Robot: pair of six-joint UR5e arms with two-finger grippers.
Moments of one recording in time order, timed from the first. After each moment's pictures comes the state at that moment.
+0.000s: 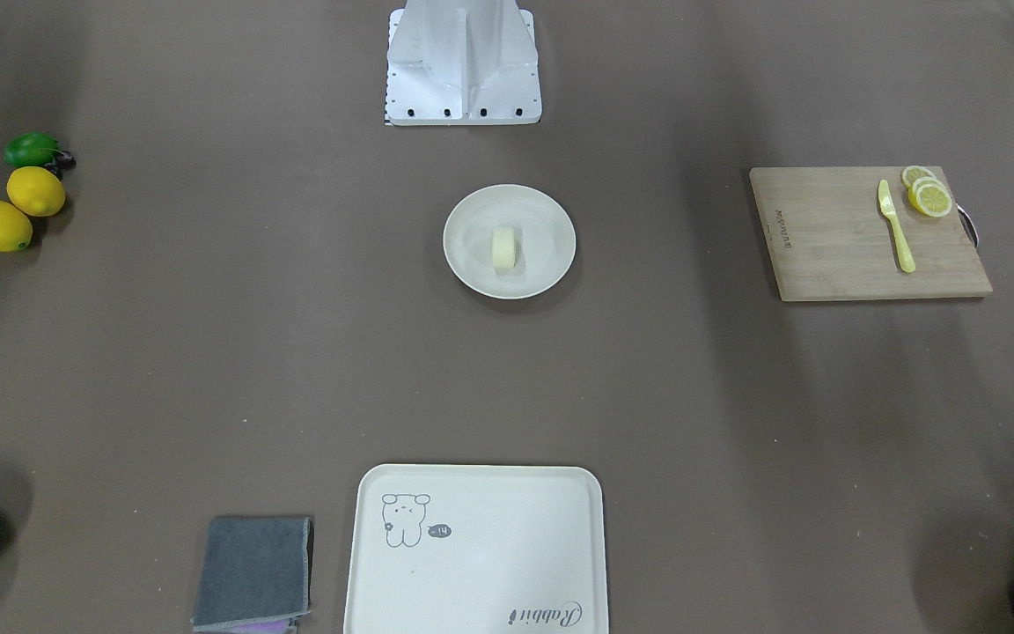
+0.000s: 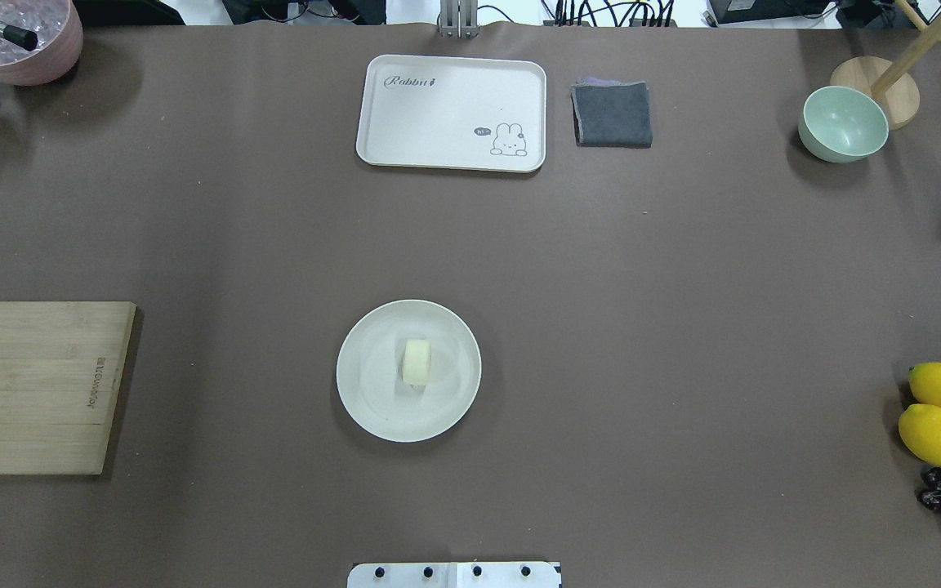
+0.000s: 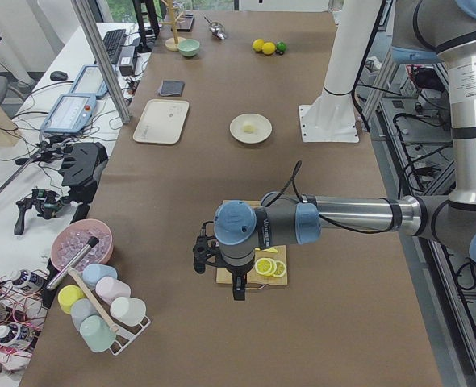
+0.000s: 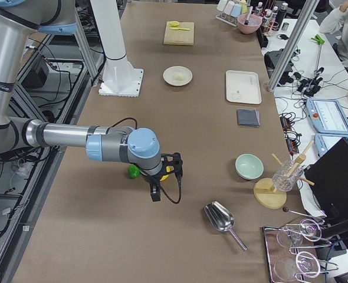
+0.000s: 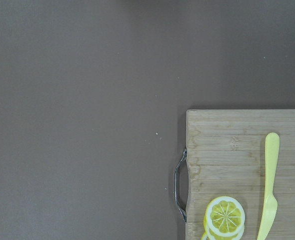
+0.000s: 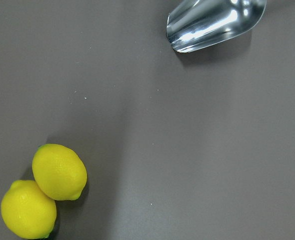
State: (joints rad) left arm -1.65 -1.37 -1.80 -1.42 -2.39 0.15; right arm 1.64 -1.97 1.96 -1.53 2.37 -0.17
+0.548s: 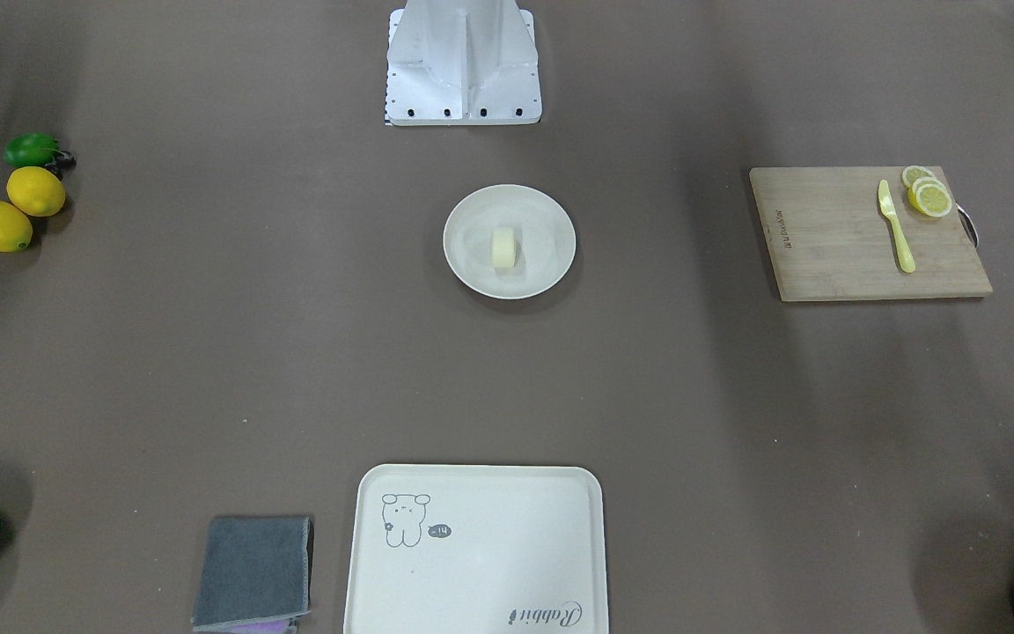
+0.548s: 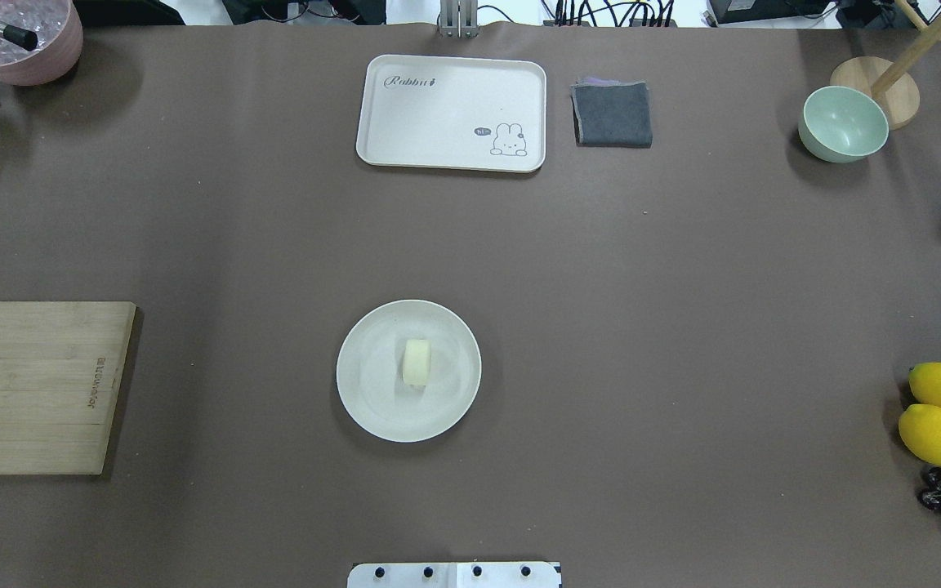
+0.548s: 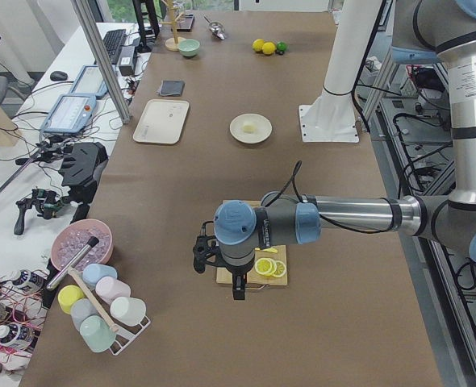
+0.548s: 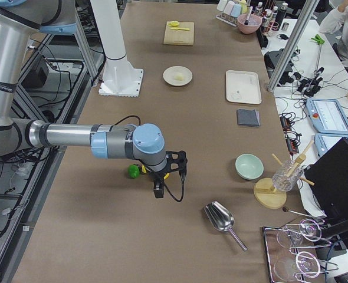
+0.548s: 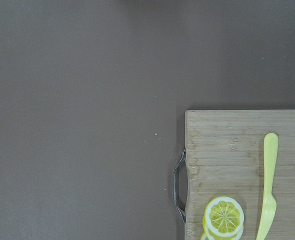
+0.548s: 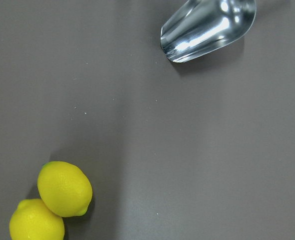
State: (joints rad) left arm -1.65 -1.37 -1.80 -1.42 -2.39 0.15; right arm 1.62 -1.94 1.97 -1.54 2.37 -0.06
